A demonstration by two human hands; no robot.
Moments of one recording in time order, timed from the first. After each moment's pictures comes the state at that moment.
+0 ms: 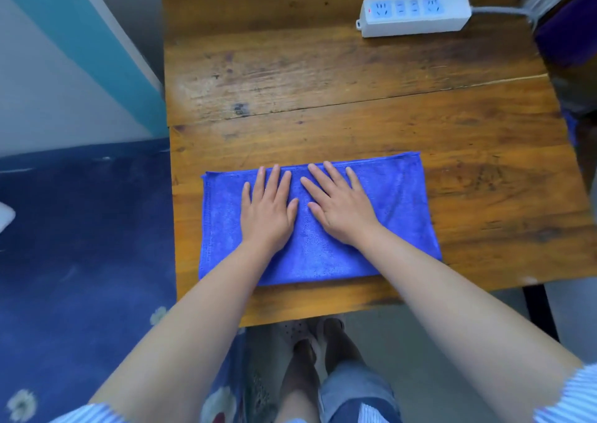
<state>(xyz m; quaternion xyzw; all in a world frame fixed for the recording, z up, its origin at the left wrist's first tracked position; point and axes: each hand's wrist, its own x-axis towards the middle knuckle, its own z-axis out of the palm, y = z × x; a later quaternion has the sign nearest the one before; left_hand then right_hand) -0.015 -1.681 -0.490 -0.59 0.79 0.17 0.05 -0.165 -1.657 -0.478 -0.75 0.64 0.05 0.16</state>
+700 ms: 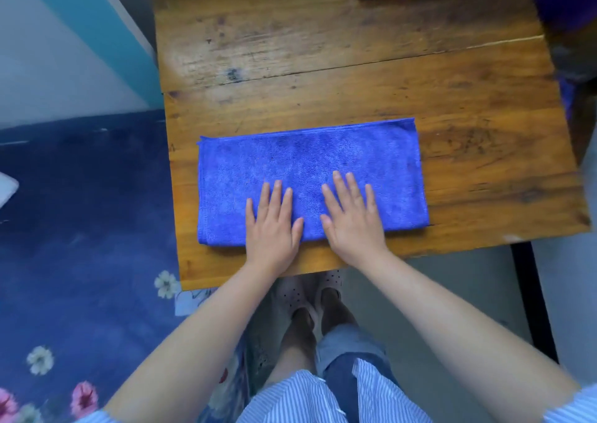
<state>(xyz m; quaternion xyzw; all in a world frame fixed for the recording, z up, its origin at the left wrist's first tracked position) -0.008 -1.588 -0.479 -0.58 0.79 0.19 0.05 -0.154 -1.563 -0.459 -0.69 0.71 0.01 0.13</state>
